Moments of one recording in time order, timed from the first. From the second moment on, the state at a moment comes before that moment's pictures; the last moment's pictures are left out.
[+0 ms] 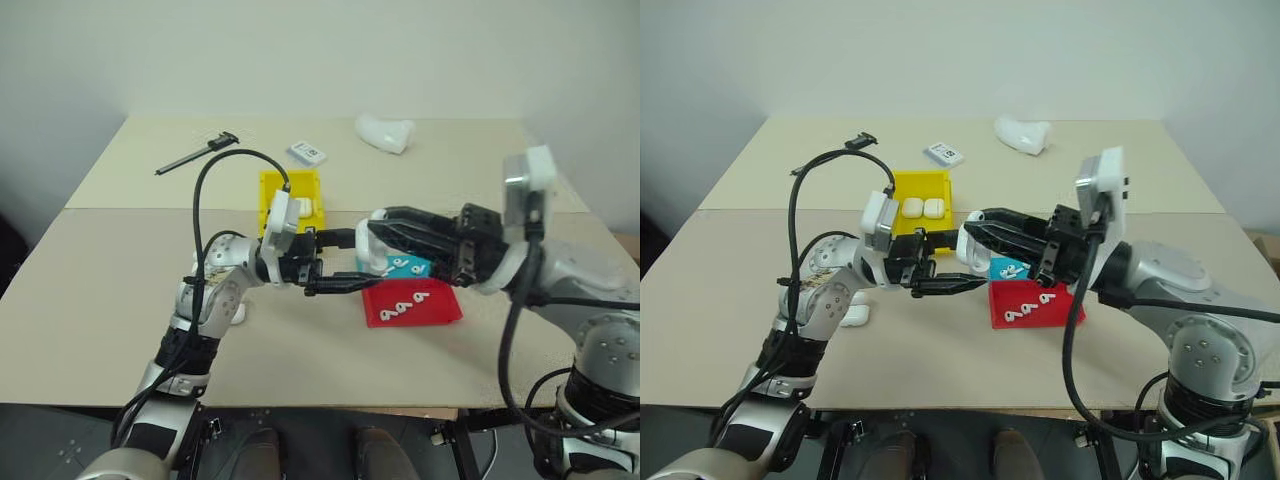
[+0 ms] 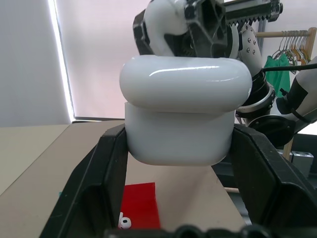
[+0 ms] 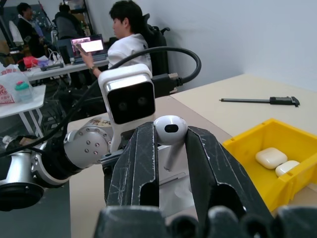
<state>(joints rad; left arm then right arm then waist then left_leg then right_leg) -0.63 0.31 -0.14 0.00 -0.59 0.30 -1.26 -0.49 -0.55 -0.27 -0.64 1.02 0.98 0.61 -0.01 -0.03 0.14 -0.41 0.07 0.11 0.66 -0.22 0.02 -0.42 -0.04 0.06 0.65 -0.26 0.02</state>
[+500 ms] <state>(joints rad) -0.62 0.31 -0.13 -0.01 -0.59 0.30 -1.25 -0.43 -0.62 -0.19 -0.62 0.93 0.83 0.65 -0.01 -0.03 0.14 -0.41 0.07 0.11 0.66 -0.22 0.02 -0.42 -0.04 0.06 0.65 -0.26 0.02</state>
